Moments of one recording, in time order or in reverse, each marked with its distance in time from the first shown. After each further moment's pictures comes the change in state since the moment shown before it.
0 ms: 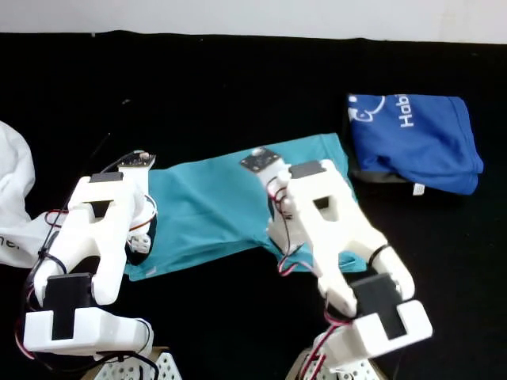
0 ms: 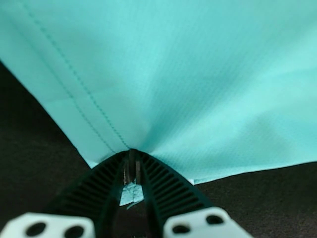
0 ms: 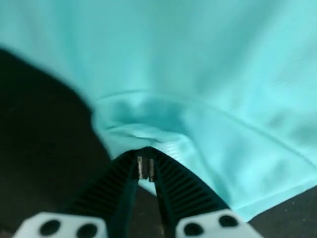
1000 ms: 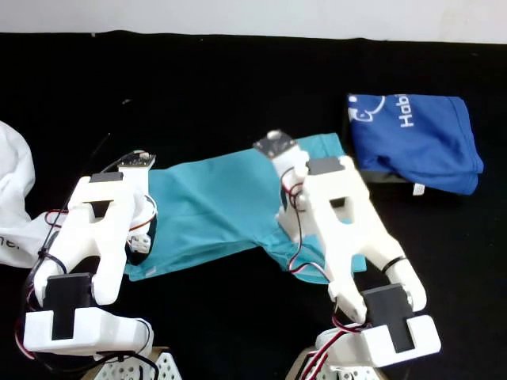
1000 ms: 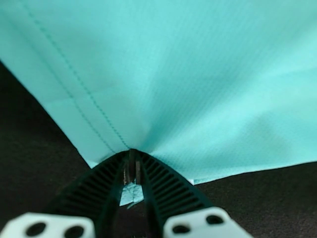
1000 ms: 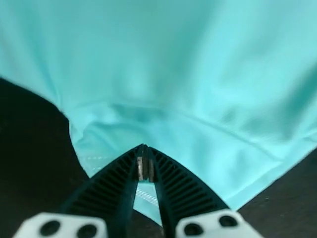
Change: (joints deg) left arm 0.0 0.0 0.0 0.0 0.0; right arm 4.8 -2.9 1.6 -4.1 0.0
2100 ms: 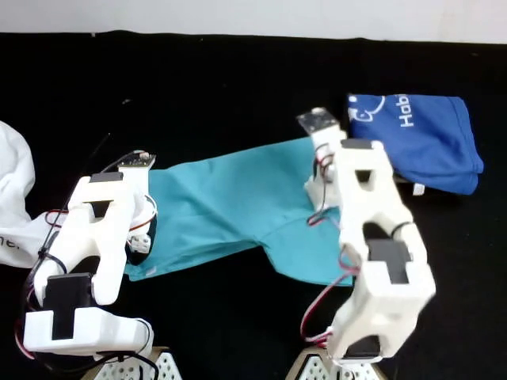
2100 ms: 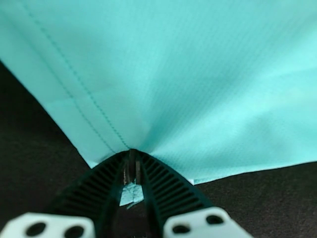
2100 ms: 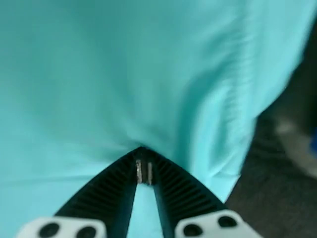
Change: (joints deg) left arm 0.0 0.0 0.0 0.0 0.0; right arm 14.6 21.1 -18.5 -8.7 -0.1
